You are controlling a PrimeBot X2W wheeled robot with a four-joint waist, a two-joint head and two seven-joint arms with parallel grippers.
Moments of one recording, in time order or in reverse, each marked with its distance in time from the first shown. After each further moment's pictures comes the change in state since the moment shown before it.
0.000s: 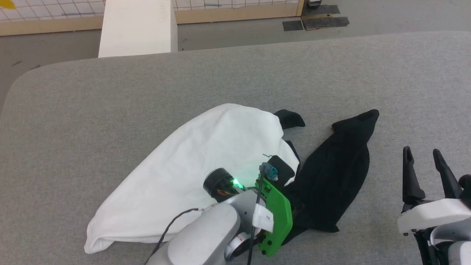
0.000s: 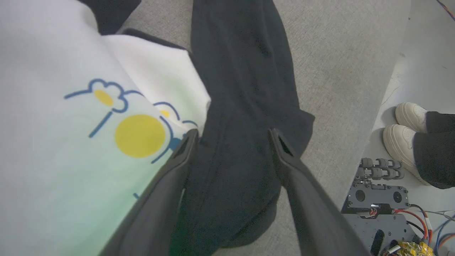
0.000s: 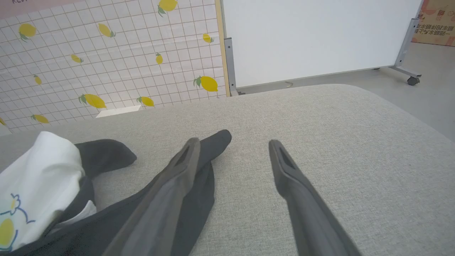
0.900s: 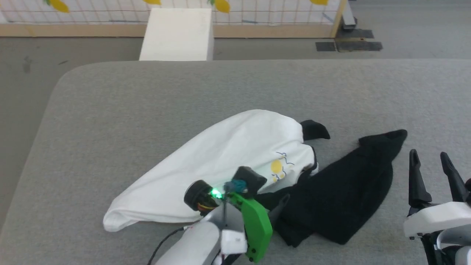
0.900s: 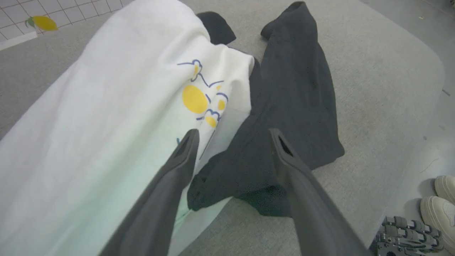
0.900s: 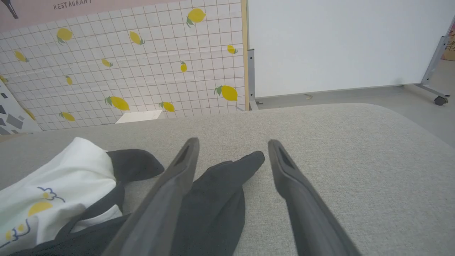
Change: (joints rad) left arm 0.157 0.016 0.136 -0.057 0.099 0.030 -0.252; right arm 0.029 0.000 -0.022 -0.054 -0.020 0.000 0.035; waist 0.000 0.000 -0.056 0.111
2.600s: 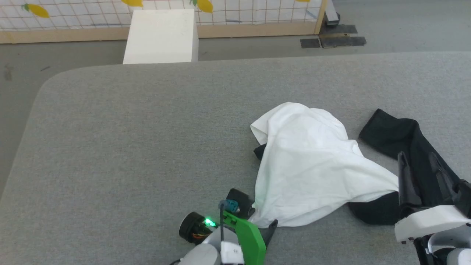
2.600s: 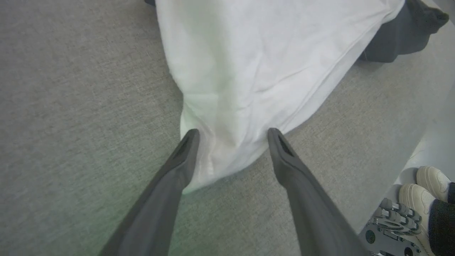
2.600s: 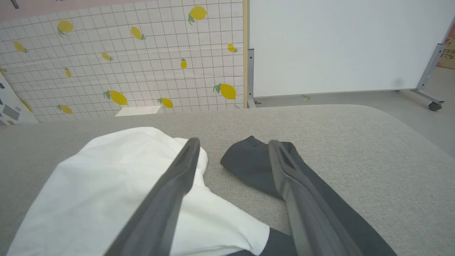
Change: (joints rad) left arm 0.094 -0.072 0.081 0.171 0.032 -0.005 -0.016; right arm 0.020 0.000 0.045 -0.019 -0.031 0.000 -0.010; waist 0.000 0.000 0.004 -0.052
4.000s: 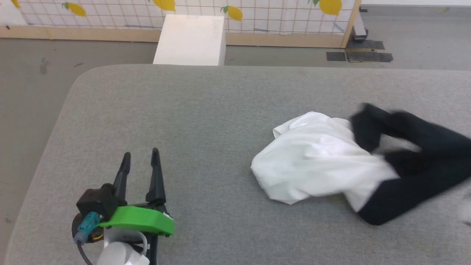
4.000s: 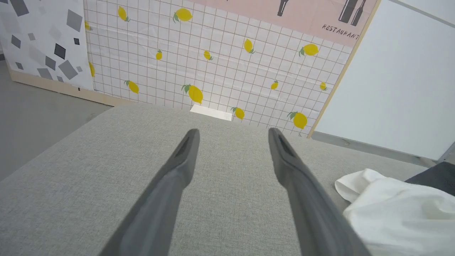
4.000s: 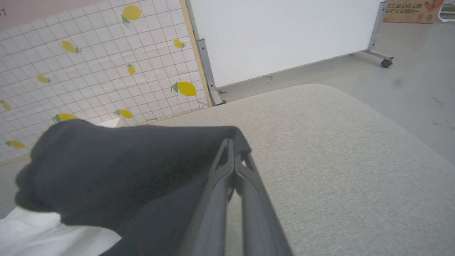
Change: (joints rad) left arm 0.185 0.008 0.587 -0.301 0.062 0.080 -0.466; right arm -0.113 0.000 -0.290 -0.017 0.069 0.000 0.268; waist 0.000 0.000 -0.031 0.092
